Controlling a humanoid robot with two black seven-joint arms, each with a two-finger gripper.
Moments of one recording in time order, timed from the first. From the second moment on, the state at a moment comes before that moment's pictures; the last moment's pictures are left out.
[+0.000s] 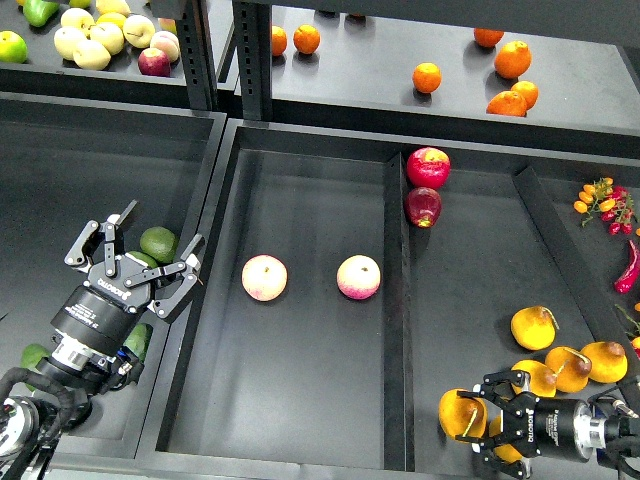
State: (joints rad) left arm 0.13 0.00 -1.45 -1.38 -0.32 -0.49 0.49; right arm 0.26 -0.64 0.54 0.98 0.11 0.49 -0.49
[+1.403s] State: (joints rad) left arm 0.13 0.00 -1.45 -1.38 -0.32 -0.49 0.49; right arm 0.27 -0.59 0.54 0.85 0.05 0.51 -0.49
